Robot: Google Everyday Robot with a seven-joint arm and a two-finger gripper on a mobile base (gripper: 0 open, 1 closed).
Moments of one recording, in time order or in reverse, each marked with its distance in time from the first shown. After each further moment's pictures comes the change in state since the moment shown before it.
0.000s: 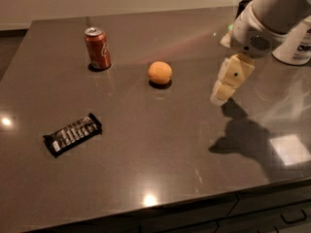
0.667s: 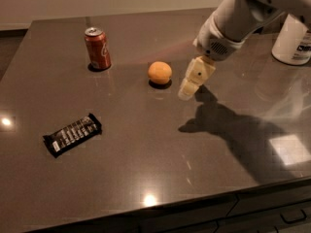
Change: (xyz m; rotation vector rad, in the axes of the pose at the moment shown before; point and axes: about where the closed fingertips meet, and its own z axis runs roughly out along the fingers) arm -0.056 -0.023 0.059 0.005 -0.091 -0.009
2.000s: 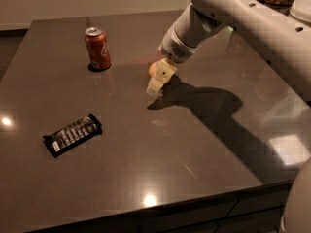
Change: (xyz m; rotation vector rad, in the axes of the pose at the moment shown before) arm -0.062 -0.029 0.094 -0.107 -0.120 -0.052
